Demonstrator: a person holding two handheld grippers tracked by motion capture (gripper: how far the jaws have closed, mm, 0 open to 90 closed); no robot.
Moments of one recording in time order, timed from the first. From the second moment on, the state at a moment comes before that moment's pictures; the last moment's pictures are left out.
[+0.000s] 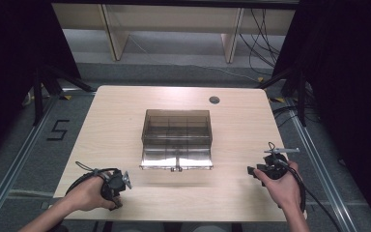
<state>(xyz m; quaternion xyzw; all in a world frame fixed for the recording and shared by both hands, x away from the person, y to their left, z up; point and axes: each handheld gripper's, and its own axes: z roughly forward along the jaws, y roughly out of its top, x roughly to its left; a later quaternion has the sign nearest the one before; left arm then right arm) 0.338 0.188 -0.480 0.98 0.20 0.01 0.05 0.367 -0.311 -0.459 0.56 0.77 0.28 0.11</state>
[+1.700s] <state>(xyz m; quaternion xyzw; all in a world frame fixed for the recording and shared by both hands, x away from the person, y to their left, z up) 0.336 0.187 -0.479 0.98 0.21 -0.01 0.05 0.367 -0.308 -0.460 0.56 0.77 0.28 0.10</state>
